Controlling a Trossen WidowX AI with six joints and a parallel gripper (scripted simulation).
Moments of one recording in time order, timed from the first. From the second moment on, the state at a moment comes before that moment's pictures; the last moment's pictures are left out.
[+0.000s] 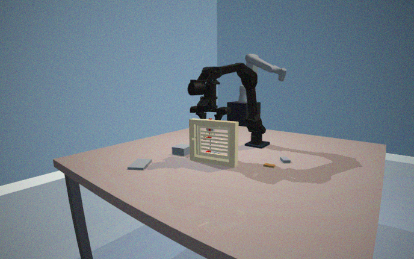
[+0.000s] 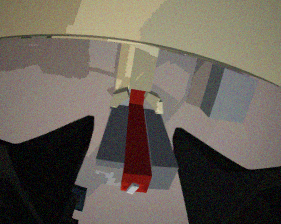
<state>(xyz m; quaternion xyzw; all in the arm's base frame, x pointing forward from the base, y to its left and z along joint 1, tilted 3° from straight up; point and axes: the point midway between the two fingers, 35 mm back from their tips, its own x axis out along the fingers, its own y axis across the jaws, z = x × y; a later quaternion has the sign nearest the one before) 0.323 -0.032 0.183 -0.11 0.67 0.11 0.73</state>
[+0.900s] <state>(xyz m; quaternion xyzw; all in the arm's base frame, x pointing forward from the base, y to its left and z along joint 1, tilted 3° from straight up) 0.323 -0.032 0.181 -0.07 0.67 0.07 0.73</state>
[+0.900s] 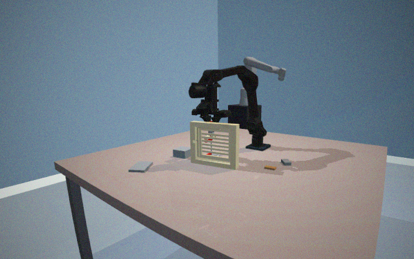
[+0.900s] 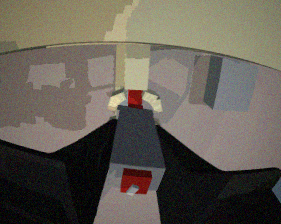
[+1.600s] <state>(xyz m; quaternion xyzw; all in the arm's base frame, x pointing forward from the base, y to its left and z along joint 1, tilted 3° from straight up) 0.323 -0.032 0.181 0.29 0.63 -0.26 0.68</state>
